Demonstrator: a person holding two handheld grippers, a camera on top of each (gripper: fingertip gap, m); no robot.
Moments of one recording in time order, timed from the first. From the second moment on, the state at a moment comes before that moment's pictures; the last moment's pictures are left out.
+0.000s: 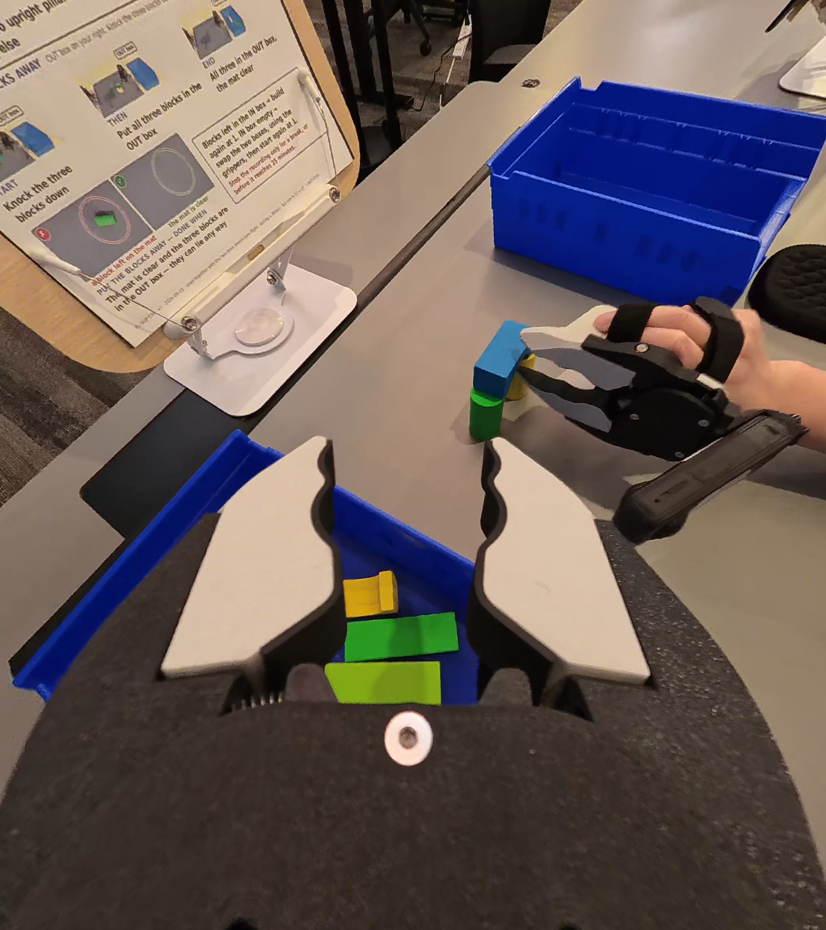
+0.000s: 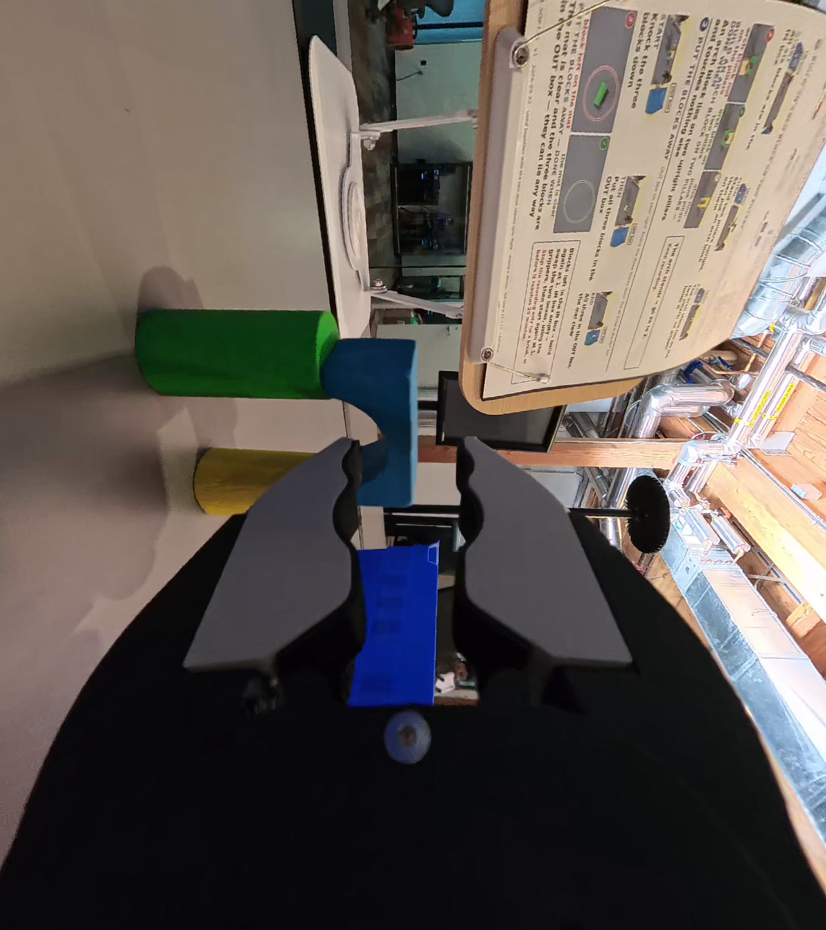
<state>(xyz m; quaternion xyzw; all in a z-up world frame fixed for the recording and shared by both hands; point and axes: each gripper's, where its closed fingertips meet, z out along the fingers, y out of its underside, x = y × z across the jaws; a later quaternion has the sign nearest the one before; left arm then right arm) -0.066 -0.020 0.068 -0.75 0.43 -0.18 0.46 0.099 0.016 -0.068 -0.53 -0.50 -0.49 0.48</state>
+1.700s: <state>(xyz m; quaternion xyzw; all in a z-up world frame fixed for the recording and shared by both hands) -0.004 -0.055 0.121 -0.63 0.43 -0.32 0.57 0.181 0.075 -0.148 -0.85 -0.51 0.10 -0.01</state>
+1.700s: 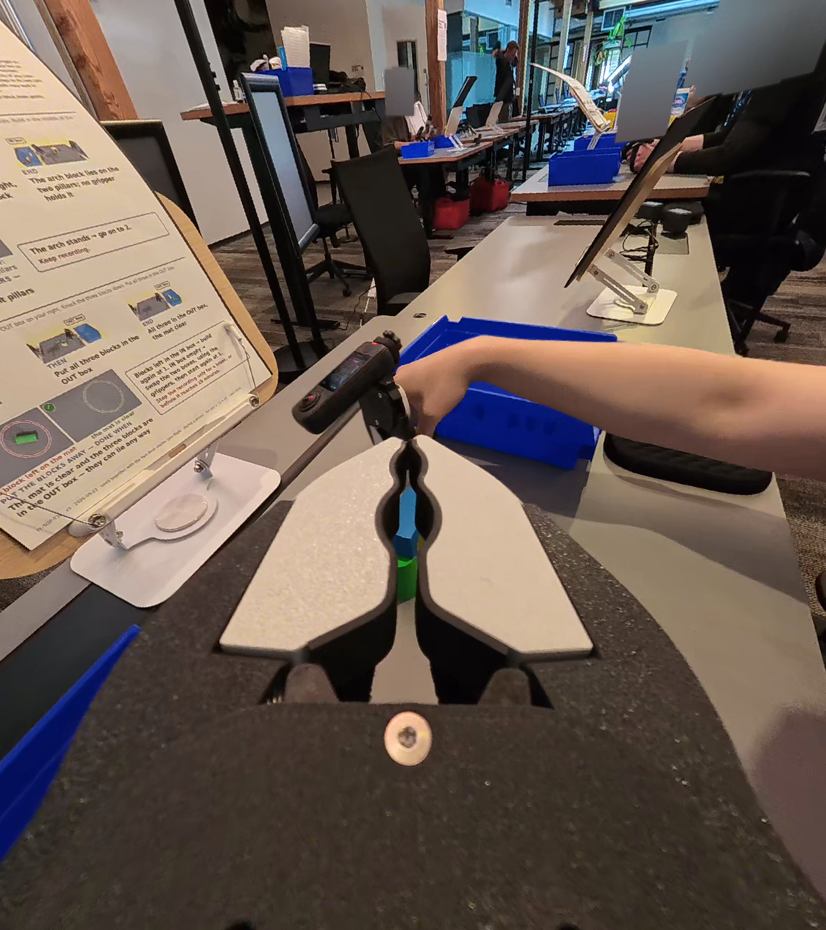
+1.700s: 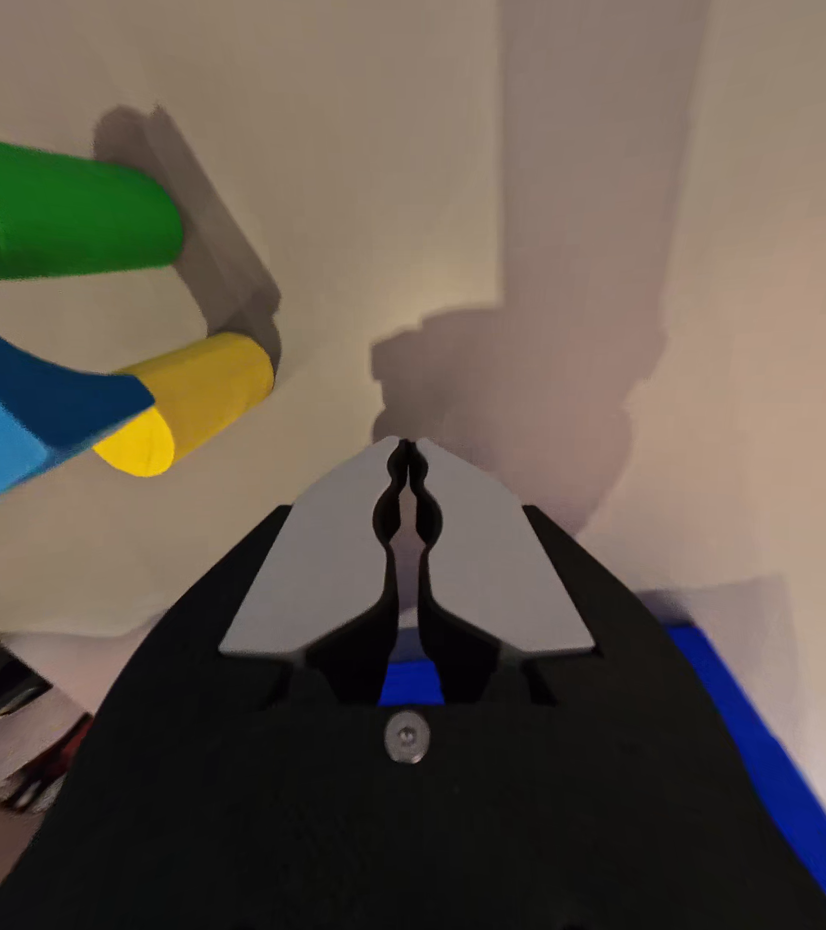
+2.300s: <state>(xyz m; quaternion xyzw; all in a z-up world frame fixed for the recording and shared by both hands) -0.013 -0.067 0.136 -0.61 0.43 -0.33 0.58 0.064 0.011 -0.108 -0.79 -0.61 0.09 -0.01</state>
